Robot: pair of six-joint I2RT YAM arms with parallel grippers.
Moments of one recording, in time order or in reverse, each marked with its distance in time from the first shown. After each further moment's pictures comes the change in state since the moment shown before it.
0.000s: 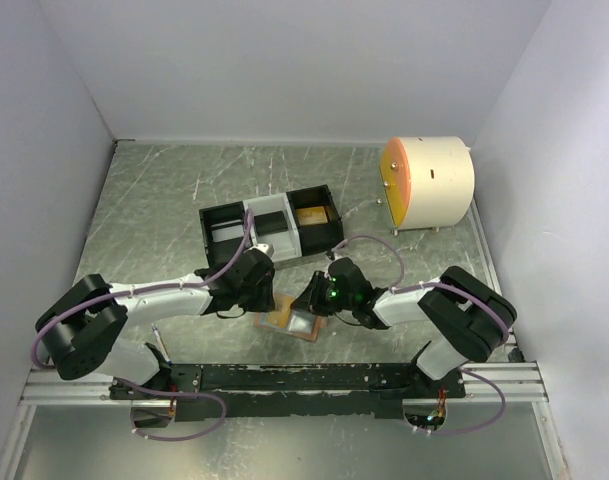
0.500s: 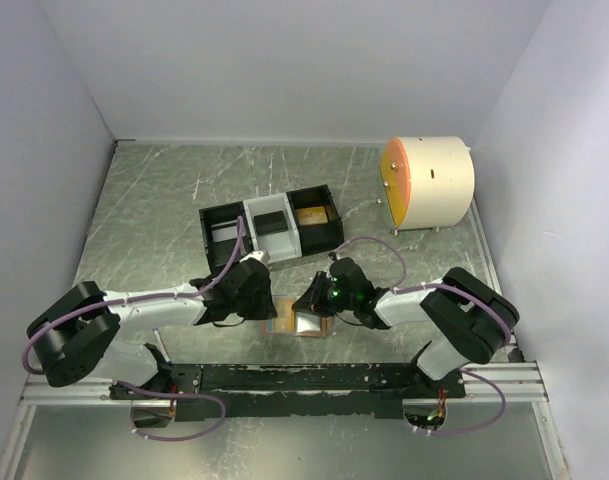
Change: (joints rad) left arm -0.026 -0.054 -0.086 0.080 0.036 -0.105; right arm -0.005 -0.015 -0.020 0.010 -0.012 0.061
